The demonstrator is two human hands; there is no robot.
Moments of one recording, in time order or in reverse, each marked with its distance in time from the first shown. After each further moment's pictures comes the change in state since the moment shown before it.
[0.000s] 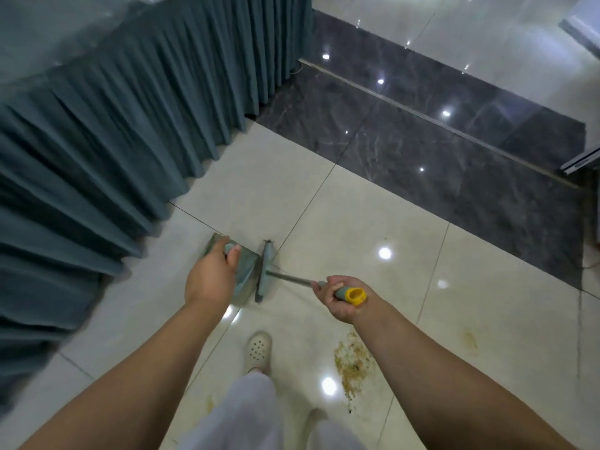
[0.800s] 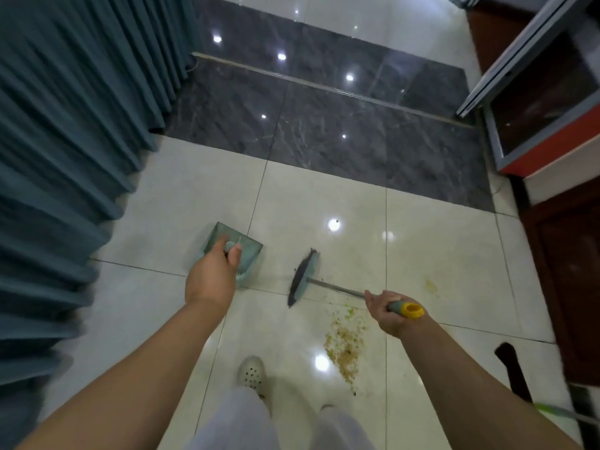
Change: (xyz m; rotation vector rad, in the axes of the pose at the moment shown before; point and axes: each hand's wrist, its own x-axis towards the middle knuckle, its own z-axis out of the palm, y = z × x) left_hand 0.103 0.087 0.015 -0.012 -0.261 0.292; right_hand -0.039 -0.067 -0.055 0.746 0.136 -0.285
